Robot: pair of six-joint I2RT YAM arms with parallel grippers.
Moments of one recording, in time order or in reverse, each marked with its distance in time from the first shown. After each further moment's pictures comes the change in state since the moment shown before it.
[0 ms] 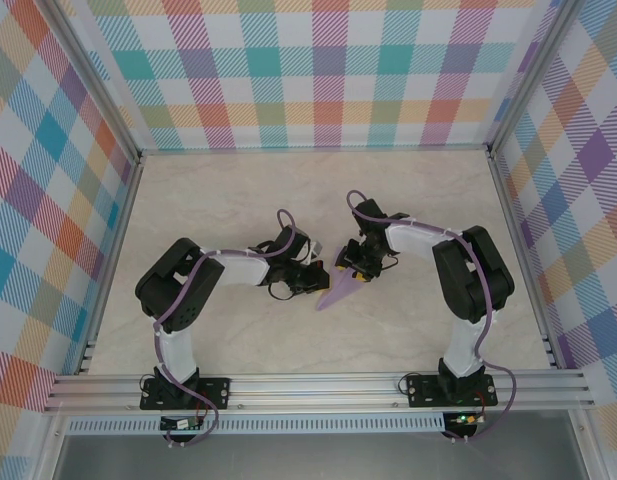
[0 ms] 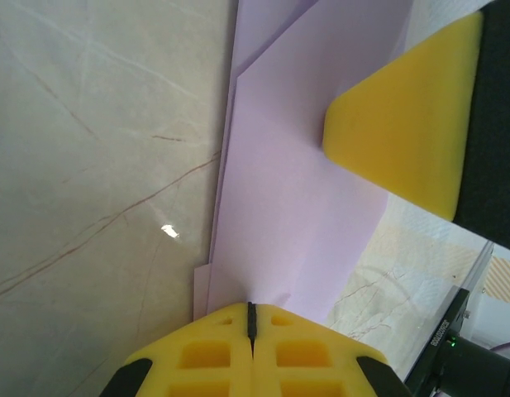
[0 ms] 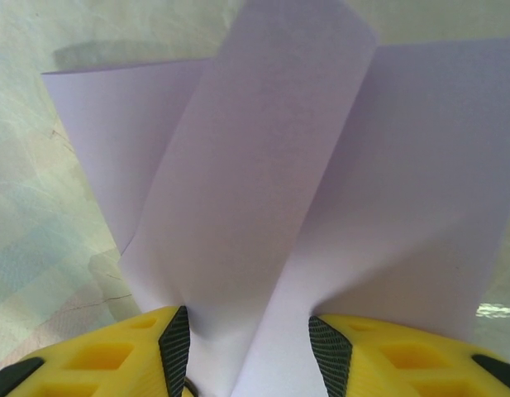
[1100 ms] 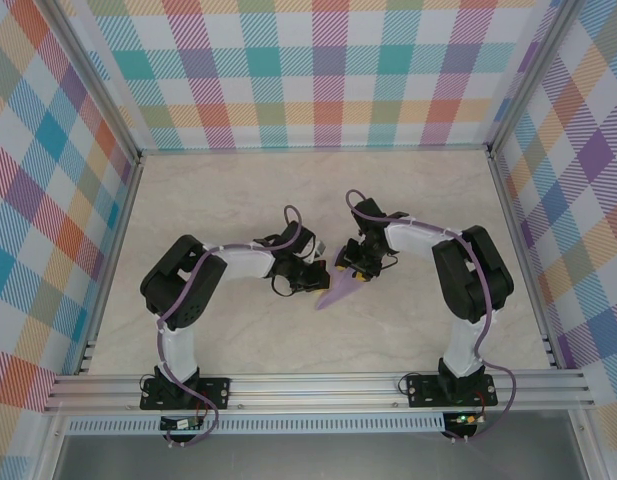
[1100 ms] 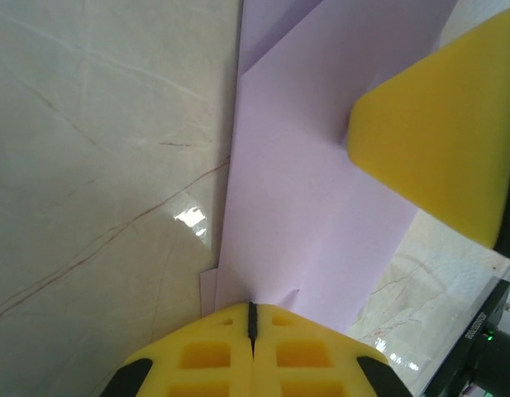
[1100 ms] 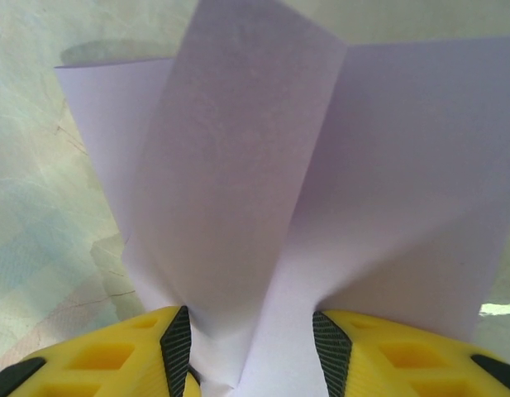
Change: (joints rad) left arm -0.009 0.037 0.109 -0.200 -0.036 0.103; right arm 0.005 -0.011 0.017 -0.018 0.000 -0.007
